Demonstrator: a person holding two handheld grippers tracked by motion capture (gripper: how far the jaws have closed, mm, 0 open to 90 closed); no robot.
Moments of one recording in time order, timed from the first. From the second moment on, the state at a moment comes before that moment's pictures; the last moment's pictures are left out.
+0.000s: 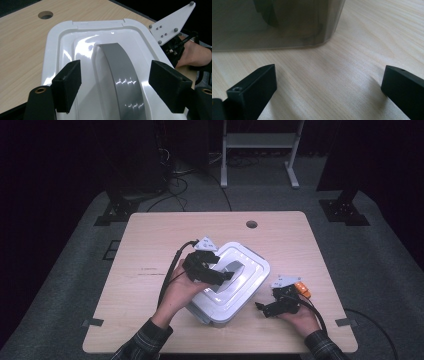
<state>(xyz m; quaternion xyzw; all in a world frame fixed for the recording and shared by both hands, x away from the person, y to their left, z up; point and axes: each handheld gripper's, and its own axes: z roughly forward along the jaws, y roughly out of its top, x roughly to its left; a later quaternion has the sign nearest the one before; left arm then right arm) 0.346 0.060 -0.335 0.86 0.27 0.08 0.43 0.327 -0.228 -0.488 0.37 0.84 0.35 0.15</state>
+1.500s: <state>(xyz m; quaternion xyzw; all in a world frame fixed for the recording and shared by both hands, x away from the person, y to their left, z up) 0.341 0.045 -0.347 0.87 0.25 0.10 0.40 0.327 -0.228 -0.488 0.37 0.84 0.35 0.15</state>
